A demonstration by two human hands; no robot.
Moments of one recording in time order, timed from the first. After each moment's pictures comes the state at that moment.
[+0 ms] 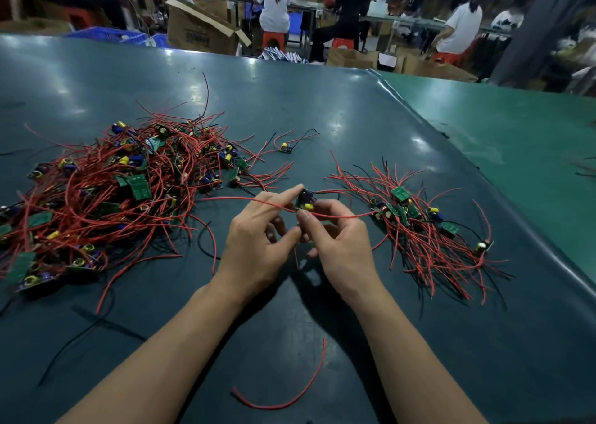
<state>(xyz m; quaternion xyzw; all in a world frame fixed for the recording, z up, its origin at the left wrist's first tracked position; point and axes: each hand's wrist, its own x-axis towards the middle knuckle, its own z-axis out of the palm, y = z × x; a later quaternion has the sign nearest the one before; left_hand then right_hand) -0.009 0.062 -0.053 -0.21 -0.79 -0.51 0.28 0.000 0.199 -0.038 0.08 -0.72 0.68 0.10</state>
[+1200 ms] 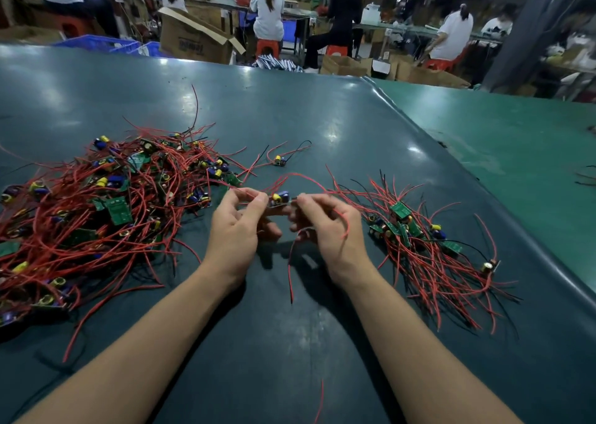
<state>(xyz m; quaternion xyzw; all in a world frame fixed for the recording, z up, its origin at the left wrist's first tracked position) -0.054 0.064 -0.043 0.00 -0.60 -0.80 0.10 -0.057 0.196 -0.037 0.05 -0.65 0.76 0.07</state>
